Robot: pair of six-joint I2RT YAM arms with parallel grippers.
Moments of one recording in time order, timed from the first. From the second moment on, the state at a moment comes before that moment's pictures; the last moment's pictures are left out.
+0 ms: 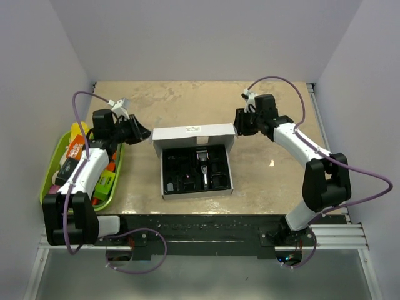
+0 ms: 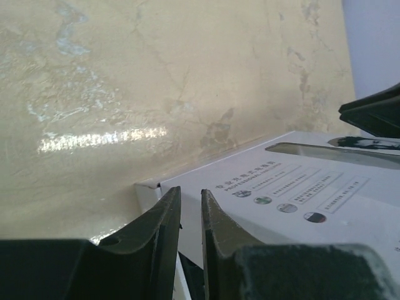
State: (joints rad) left arm 0.04 1.28 0.86 -0.15 0.60 -0.40; right arm 0.28 1.62 1.20 -0.33 -0.31 0.22
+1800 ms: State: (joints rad) left arm -0.04 1.19 0.74 -0.31 0.65 -0.36; right arm 0.38 1.49 1.07 -0.42 -0.25 0.20
